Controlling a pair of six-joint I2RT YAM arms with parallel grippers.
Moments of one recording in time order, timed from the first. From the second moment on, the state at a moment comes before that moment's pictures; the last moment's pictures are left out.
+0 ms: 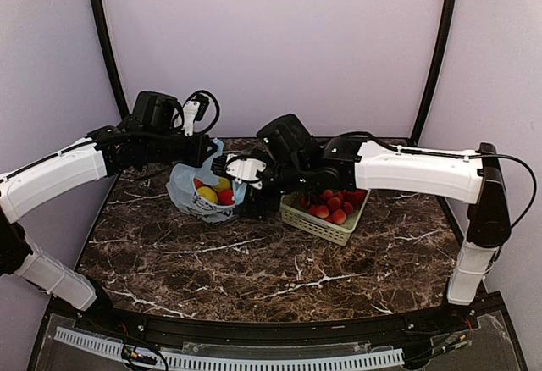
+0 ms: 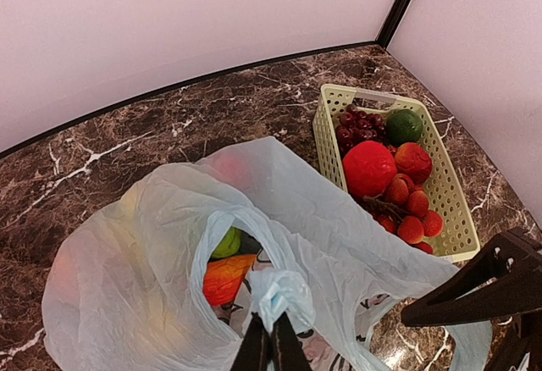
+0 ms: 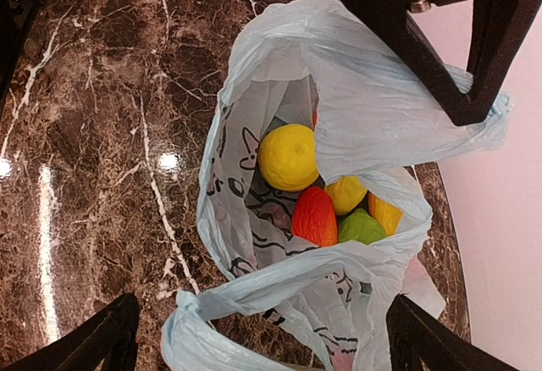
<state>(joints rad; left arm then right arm) -0.64 1.37 1.23 -0.40 0.00 -0.22 1.09 1.82 1.61 -0.44 0.00 -0.50</state>
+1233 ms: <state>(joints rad) -0.25 1.19 1.04 -0.19 0.12 -0.25 0.85 1.64 1.35 -0.14 0.30 0.23</state>
